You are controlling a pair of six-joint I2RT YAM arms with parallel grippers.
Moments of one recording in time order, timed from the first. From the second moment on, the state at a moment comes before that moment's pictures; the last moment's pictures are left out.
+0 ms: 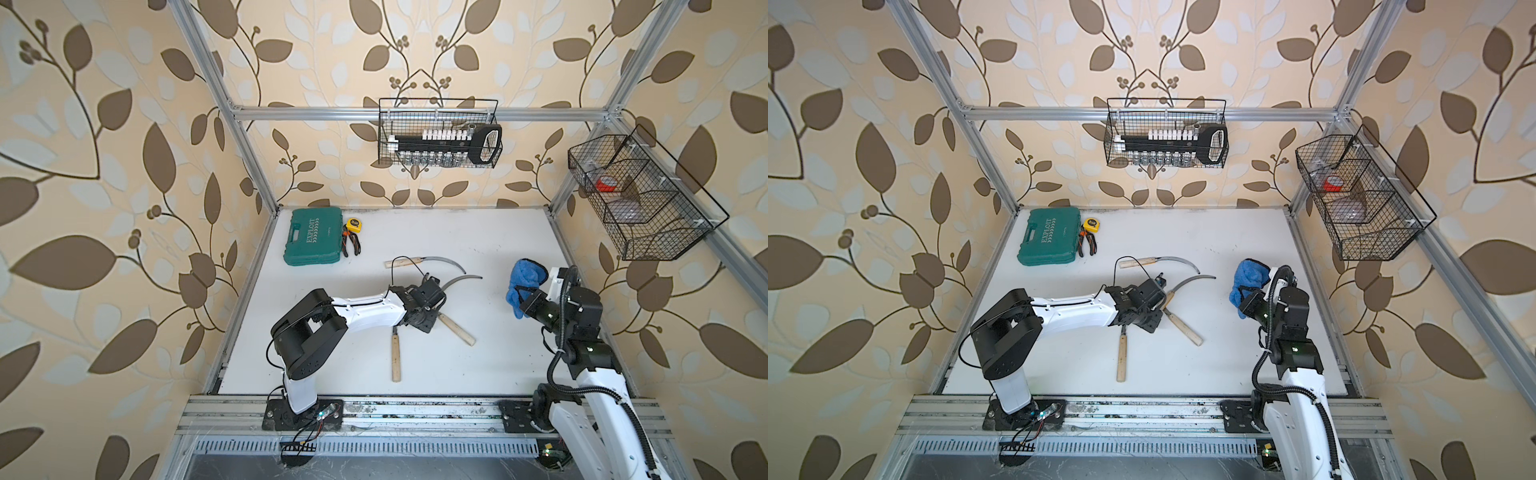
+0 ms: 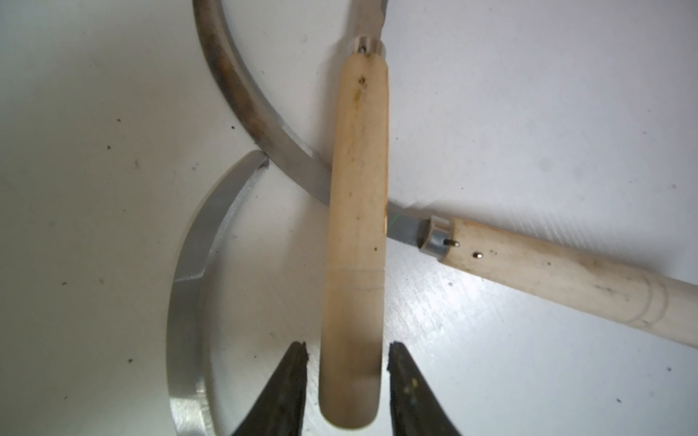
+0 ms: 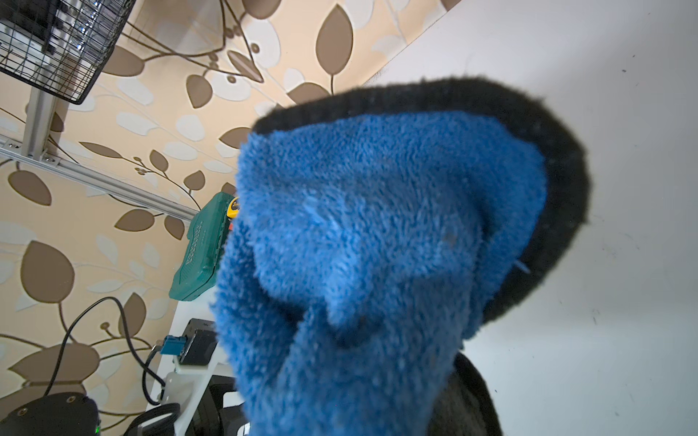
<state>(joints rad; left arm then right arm) -0.92 1.80 1.13 -0.45 -0.11 -0.40 -0.13 0.64 0.47 -0.29 -0.35 0.60</state>
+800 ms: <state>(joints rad) -0.92 1.80 1.13 -0.47 -0.14 -0.39 -0.10 0.66 0.47 -0.29 -0.34 0.60</state>
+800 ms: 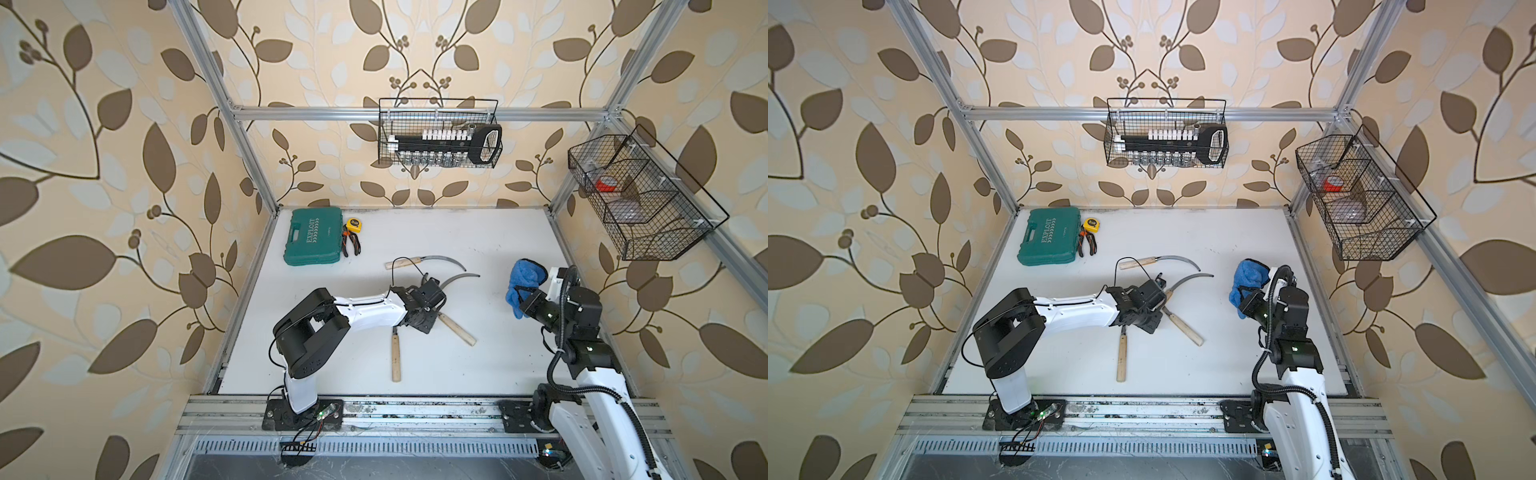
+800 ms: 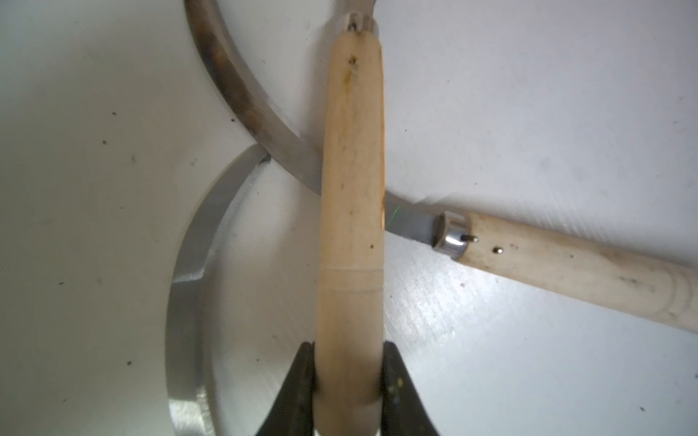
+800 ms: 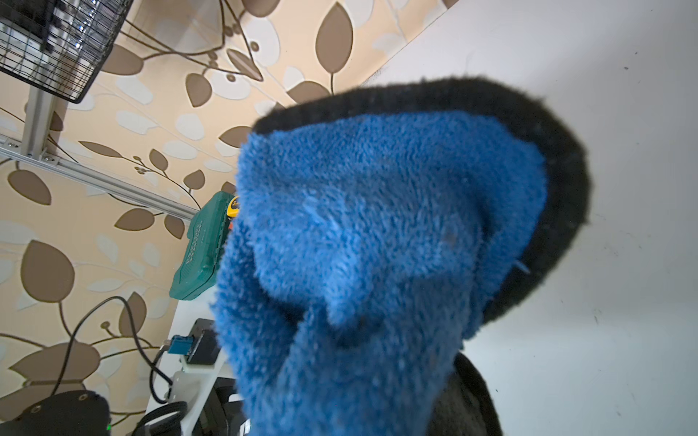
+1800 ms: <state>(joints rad) -1.07 1.44 0.79 -0.12 -0.32 -0.04 0.49 1.25 0.74 -0.25 0.03 0.53</state>
